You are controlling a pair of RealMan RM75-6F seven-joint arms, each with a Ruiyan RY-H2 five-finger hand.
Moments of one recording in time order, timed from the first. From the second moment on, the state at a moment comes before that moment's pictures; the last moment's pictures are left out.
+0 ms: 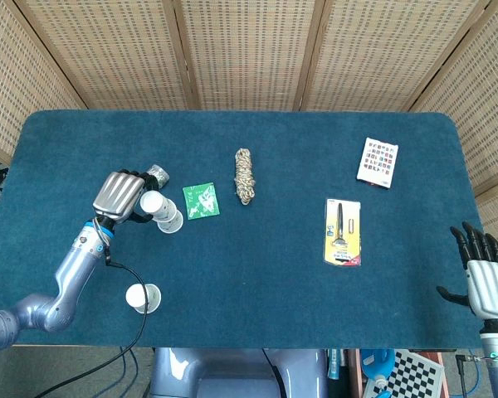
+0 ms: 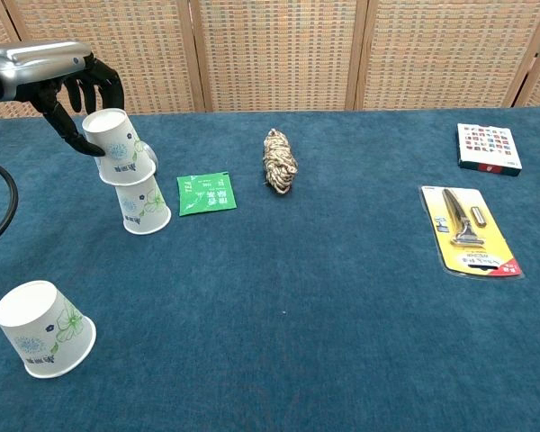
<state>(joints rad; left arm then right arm) -0.76 -1.34 -0.24 -1.49 1.07 0.94 0.34 0.12 -1.12 0.12 -1.60 -1.36 1.39 -0.06</state>
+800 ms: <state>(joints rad) -0.76 -1.29 -0.22 -1.56 1.08 0.93 0.28 0.13 -1.12 0.12 -1.59 -1.35 1.38 -0.06</state>
